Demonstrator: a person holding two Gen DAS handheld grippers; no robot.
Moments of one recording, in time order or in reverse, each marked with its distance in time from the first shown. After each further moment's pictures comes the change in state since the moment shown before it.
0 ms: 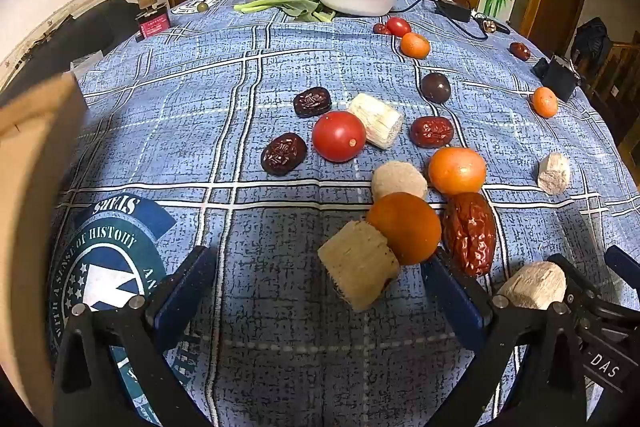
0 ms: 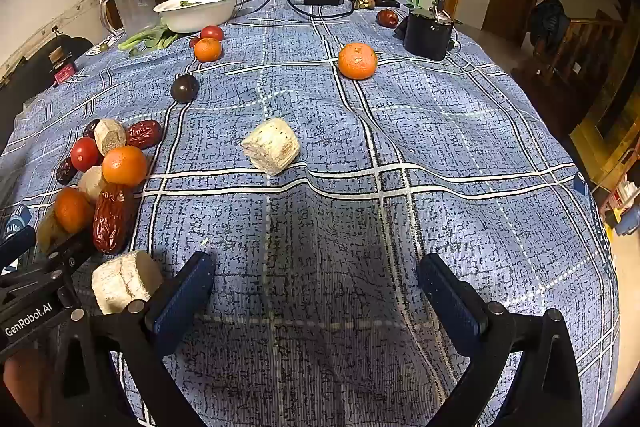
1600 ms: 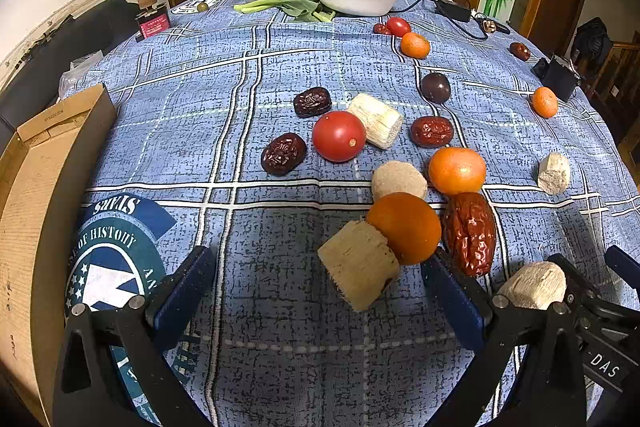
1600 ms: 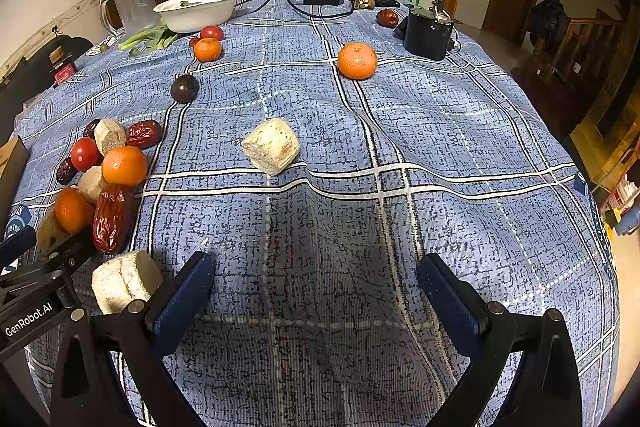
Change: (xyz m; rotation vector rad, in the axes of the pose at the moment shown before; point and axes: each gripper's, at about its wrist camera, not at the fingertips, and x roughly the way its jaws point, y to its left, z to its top) left arm 0.000 0.000 0.000 -0.001 0.000 -0.001; right arm 0.000 0.000 0.000 0.000 0.000 0.000
